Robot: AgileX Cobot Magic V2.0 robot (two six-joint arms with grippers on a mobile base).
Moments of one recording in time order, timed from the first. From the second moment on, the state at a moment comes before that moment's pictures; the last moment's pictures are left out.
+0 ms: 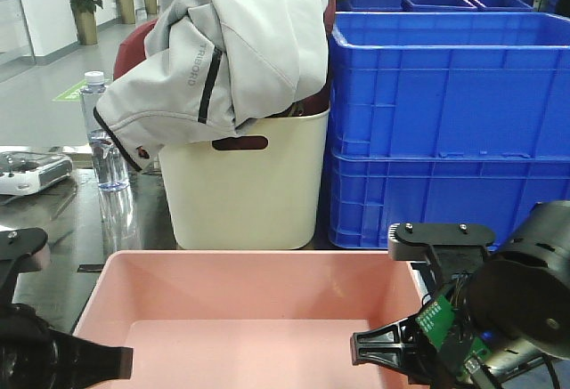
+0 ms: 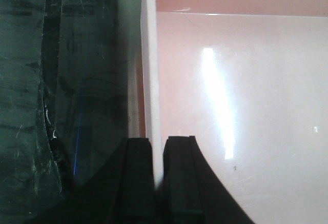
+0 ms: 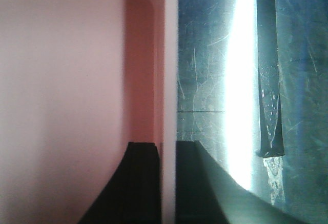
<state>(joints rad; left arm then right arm) -0.60 1.13 -0.99 0.29 0.90 -0.75 0.61 1.40 -1.19 -0.26 1.04 0.67</state>
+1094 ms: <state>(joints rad) -0.51 1.50 -1.23 0.33 0.86 -0.53 0.45 1.64 -1.37 -0.22 0.98 0.46</state>
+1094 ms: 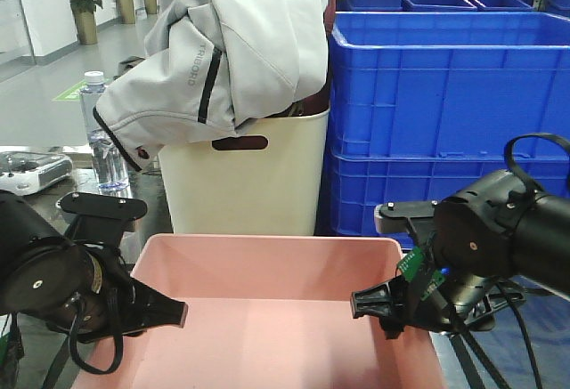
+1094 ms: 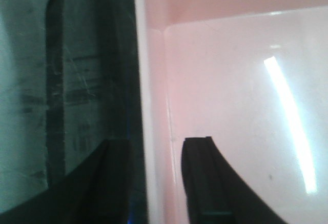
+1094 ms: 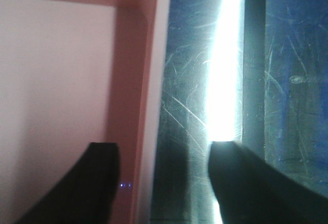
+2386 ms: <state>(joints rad) -0.51 0.40 -0.55 -0.16 0.89 0.26 0.61 0.49 -0.56 -0.11 0.92 0.05</state>
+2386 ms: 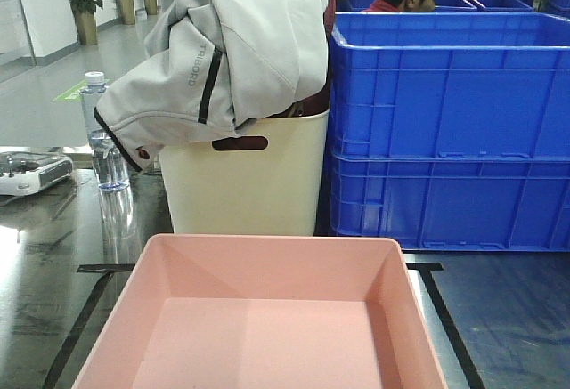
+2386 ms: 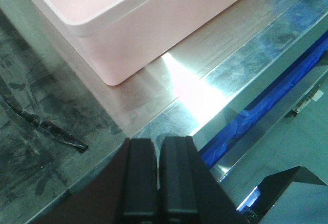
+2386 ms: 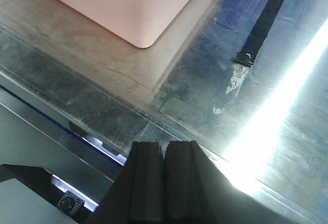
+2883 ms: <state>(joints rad) -0.48 0.36 -0.55 -0.16 0.89 0.27 0.61 0.49 -0.56 -0.11 0.92 0.05</state>
